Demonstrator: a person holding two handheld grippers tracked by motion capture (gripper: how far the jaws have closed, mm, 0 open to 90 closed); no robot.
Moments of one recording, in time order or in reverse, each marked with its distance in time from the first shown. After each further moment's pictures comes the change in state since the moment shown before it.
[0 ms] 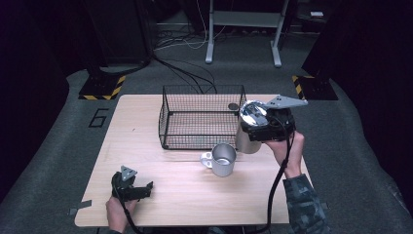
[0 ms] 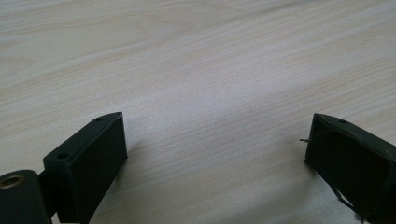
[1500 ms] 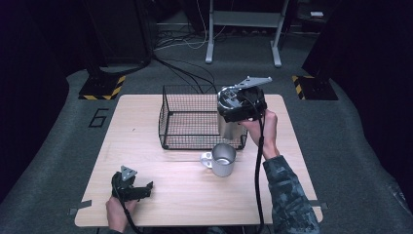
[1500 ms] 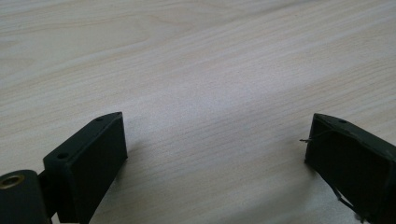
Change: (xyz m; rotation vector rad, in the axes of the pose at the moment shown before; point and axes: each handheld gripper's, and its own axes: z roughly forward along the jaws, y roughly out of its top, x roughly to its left) left arm 0.000 0.000 0.000 0.000 0.001 0.001; right arm 0.012 0.049 0.068 0.052 0.028 -0.051
